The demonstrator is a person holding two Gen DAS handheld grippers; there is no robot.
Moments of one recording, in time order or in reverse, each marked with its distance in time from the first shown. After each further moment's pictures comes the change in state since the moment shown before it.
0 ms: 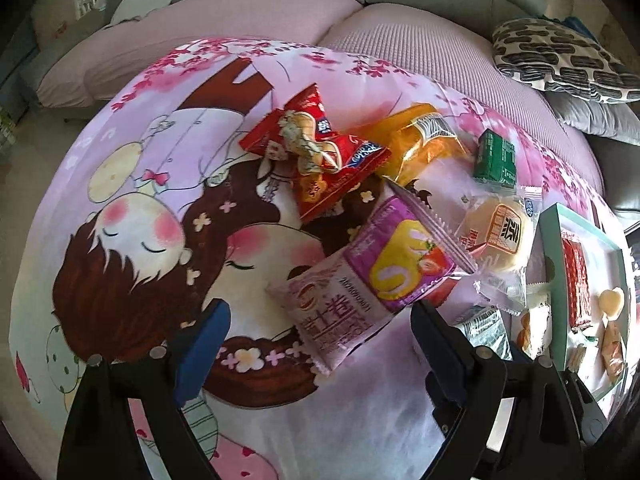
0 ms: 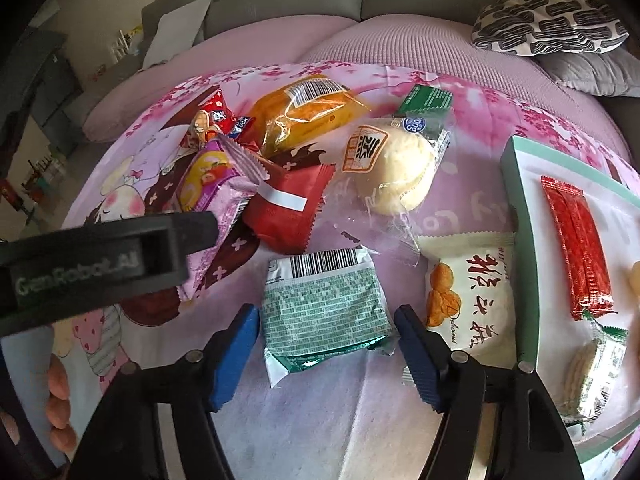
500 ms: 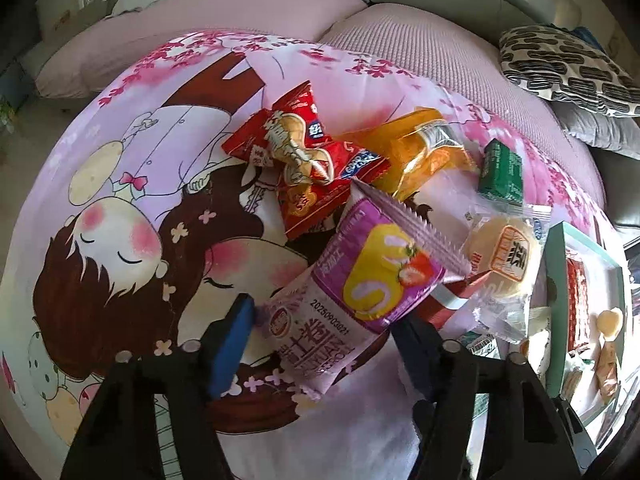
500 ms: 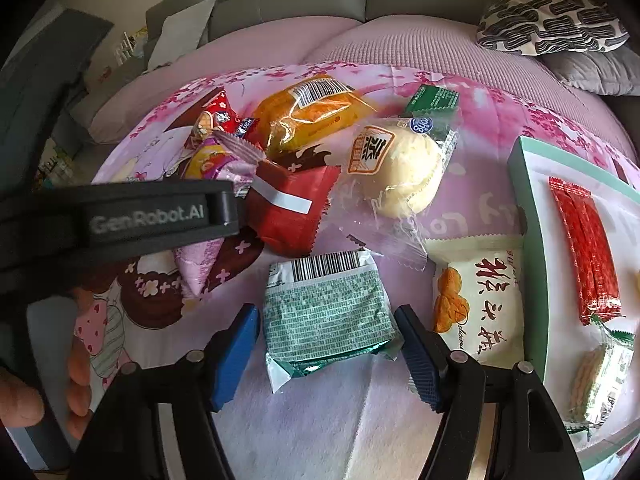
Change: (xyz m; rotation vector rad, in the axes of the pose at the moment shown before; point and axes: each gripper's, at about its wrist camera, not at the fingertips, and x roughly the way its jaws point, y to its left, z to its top) left arm 0.015 -0.006 0.008 -0.040 0.004 -0.017; right arm 0.003 -0.002 0.000 -0.004 -0.011 0.027
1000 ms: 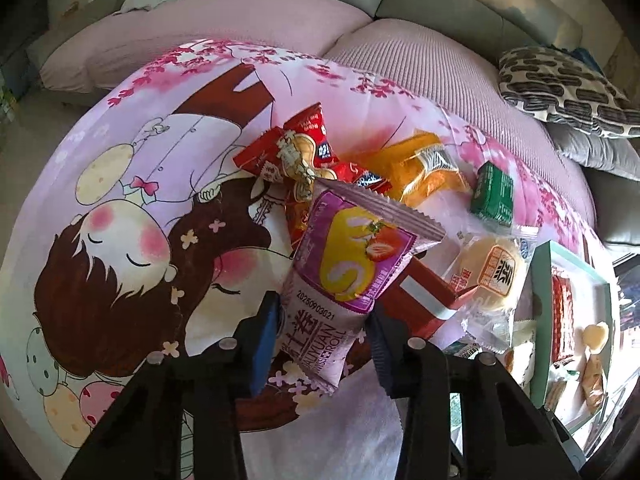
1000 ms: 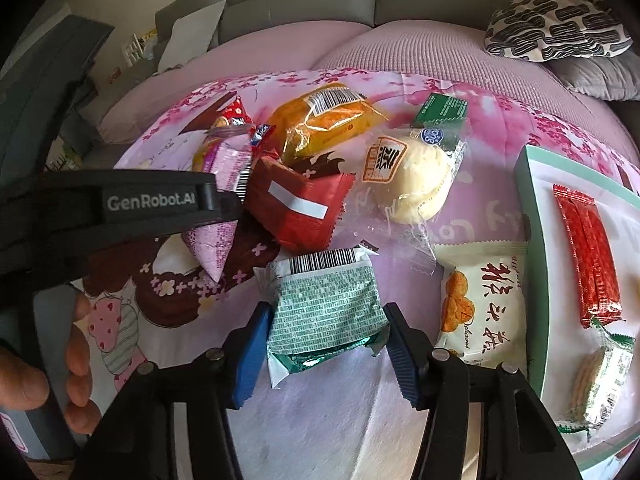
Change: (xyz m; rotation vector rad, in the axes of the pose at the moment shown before) left arm -0.014 0.010 0.002 -0.048 -0.042 -0.047; right arm -0.010 0.004 0.002 -0.013 -0.014 0.031
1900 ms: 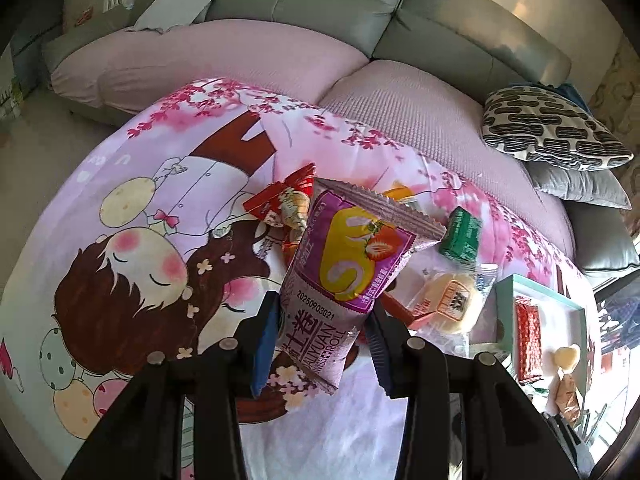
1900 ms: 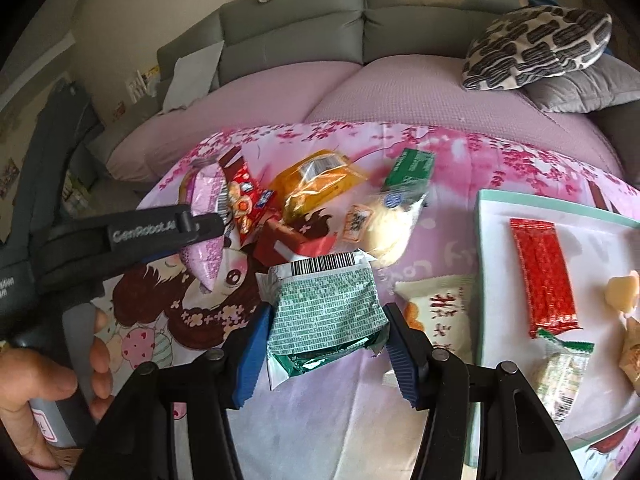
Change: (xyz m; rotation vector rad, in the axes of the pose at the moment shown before) left arm -0.047 -0.001 0.004 -0.034 -0.121 -0.045; right arm -0.061 -0.016 0.011 0.055 -0.124 0.014
